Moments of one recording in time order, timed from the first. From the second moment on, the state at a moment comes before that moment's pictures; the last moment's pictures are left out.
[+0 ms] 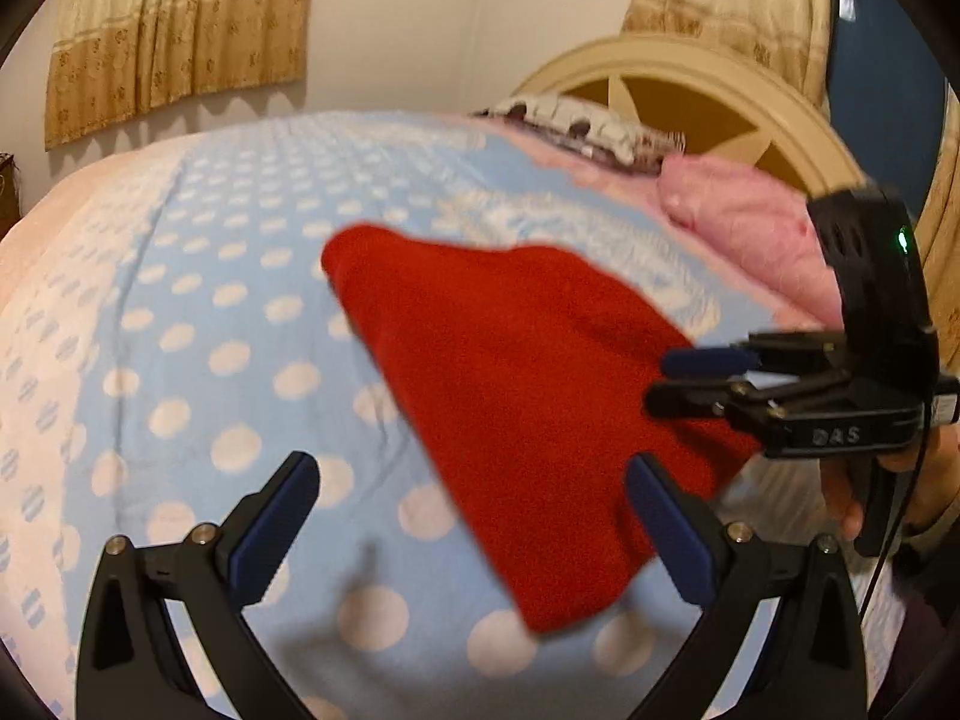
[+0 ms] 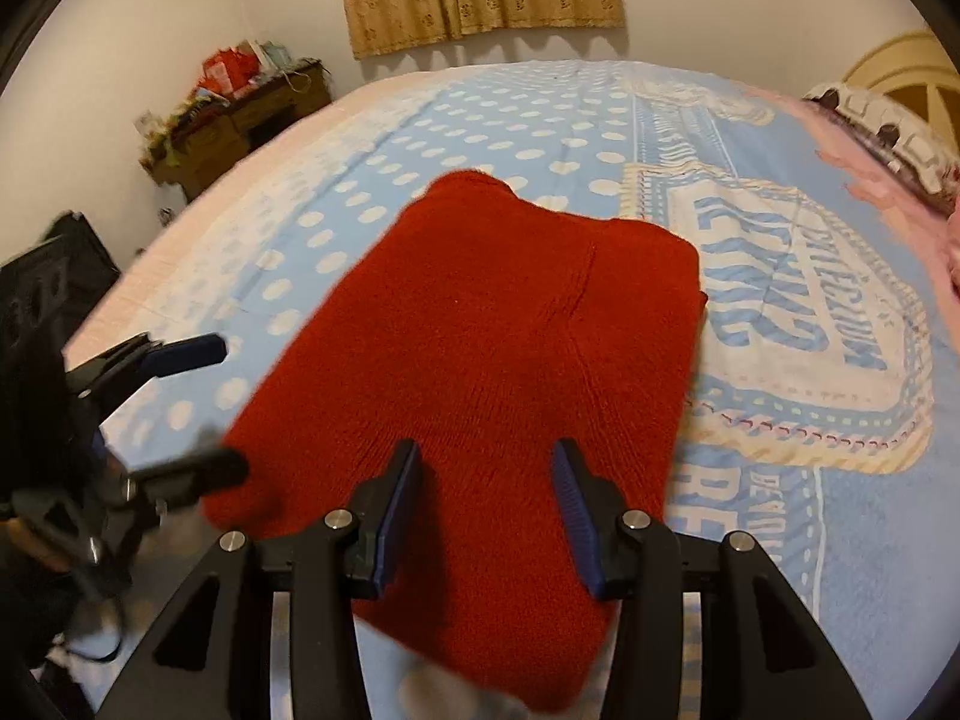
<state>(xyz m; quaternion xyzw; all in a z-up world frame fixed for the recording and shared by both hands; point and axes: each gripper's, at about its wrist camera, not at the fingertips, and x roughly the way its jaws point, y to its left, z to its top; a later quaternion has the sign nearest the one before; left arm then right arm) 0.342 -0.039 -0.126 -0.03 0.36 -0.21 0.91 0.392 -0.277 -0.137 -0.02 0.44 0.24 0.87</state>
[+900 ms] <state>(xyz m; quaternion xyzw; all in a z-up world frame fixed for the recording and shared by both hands) 0.373 -0.053 -0.179 -0.09 0.44 -0.24 0.86 0.537 -0.357 -0.193 0.25 0.45 0.24 0.82</state>
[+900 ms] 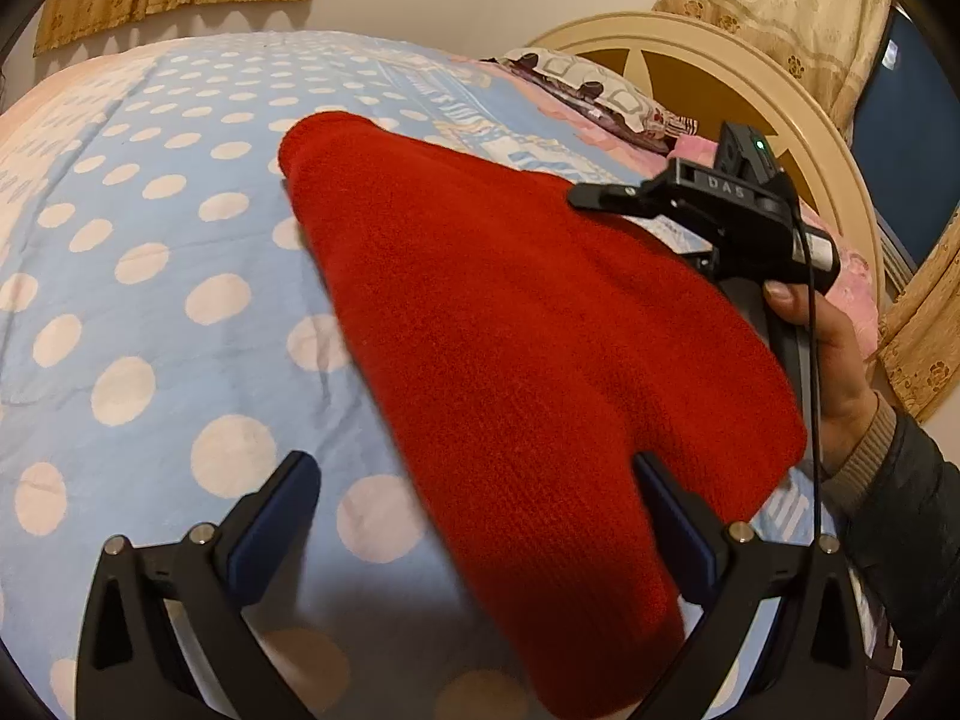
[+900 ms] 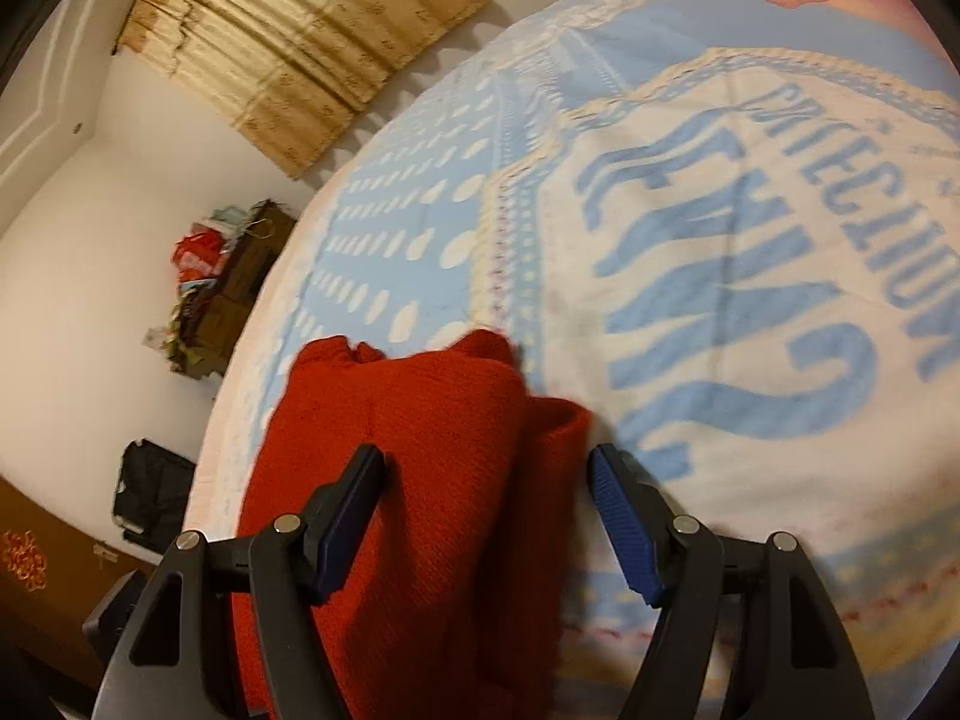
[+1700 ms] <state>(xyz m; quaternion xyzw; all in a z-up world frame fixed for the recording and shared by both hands) 0.372 -0.055 -0.173 -0.10 0.44 -0.28 0.85 0.531 -0.328 -0.187 0.23 0.43 0.28 0.82</state>
